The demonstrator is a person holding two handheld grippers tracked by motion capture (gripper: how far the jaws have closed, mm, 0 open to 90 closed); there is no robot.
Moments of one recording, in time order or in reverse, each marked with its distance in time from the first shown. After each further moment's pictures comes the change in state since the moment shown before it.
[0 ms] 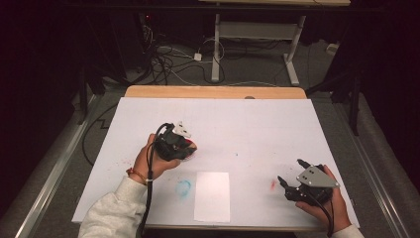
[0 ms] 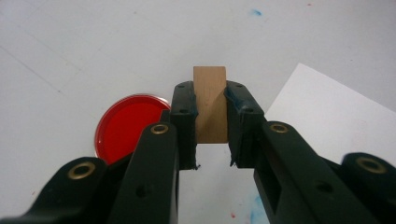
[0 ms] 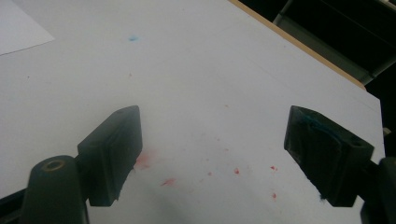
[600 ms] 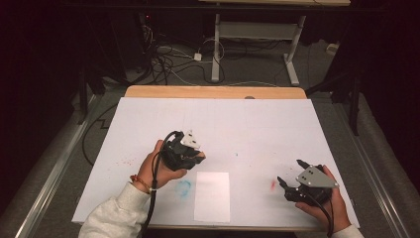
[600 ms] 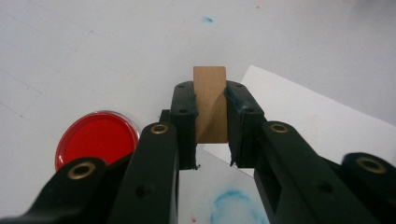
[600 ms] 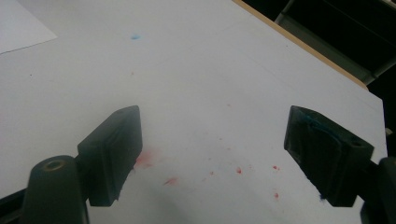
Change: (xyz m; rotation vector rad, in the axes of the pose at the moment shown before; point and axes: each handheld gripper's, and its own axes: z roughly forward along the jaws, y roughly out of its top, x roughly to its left) left arm -0.033 0.005 -0.004 -0.001 -0.039 0.095; right arm 0.001 0.000 0.000 0.002 0.003 -0.001
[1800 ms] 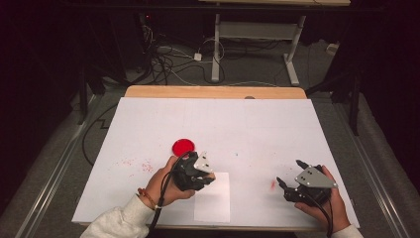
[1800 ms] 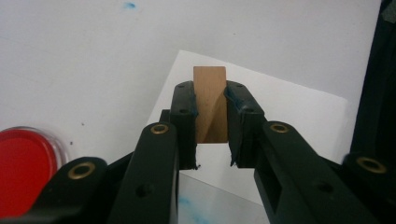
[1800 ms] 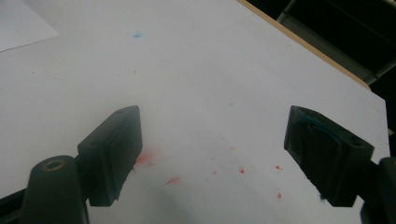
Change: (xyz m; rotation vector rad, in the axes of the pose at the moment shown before) left arm -0.046 -0.005 0.021 0.052 -0.097 0.128; right arm 0.002 0.000 0.001 0.006 0.005 -0.004
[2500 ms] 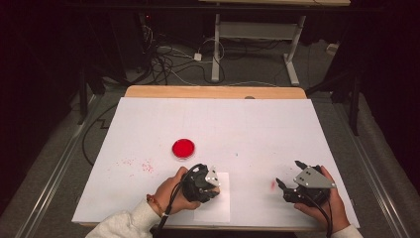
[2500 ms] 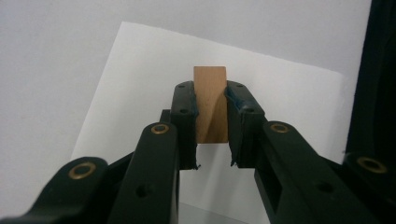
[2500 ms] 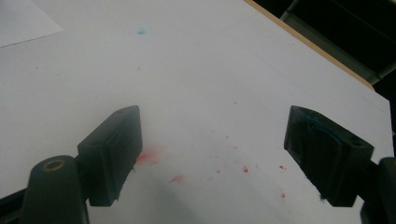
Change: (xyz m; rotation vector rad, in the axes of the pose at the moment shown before) left arm -0.015 -0.005 0.038 0.087 -0.059 0.044; right arm 0.002 0.000 0.001 0.008 0.007 -0.012
